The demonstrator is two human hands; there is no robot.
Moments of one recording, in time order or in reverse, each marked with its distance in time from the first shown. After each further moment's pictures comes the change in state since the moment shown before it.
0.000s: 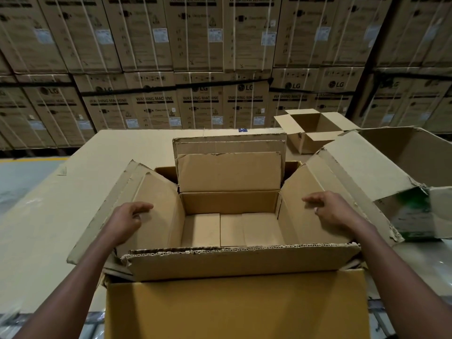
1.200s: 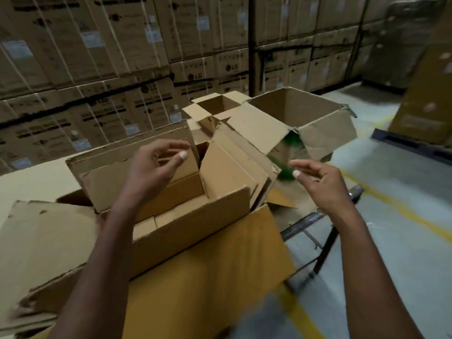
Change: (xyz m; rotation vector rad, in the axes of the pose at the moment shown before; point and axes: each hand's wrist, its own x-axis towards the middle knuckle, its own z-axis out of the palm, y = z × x) left_hand -0.075 0.319 0.027 -0.388 -0.157 0.680; right_hand -0.208 0.061 -0.056 0.567 0.663 -0.046
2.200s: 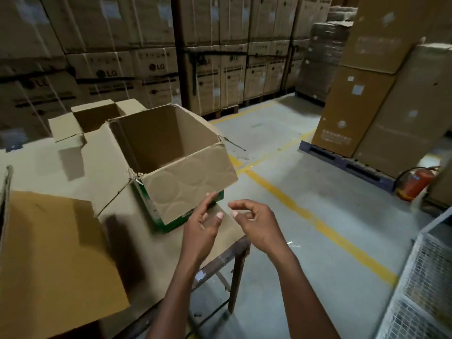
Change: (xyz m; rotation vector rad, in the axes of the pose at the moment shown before) left_hand 0.160 0.134 0.561 -0.556 -0.134 -0.256; right_hand 0.206 0.210 -0.263 -0.072 -0.077 0.249
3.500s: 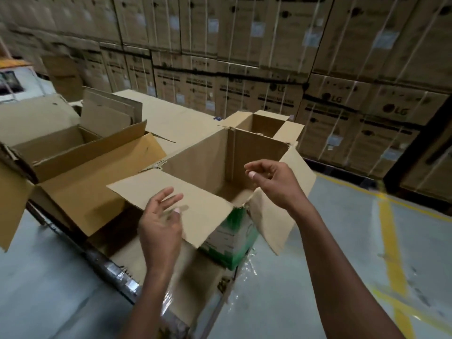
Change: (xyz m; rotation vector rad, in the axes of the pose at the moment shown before) left_hand 0.181 0.062 0.146 0.176 1.617 -0.036; right_hand 0.425 -0.074 -0.019 0.059 -1.074 -0.630
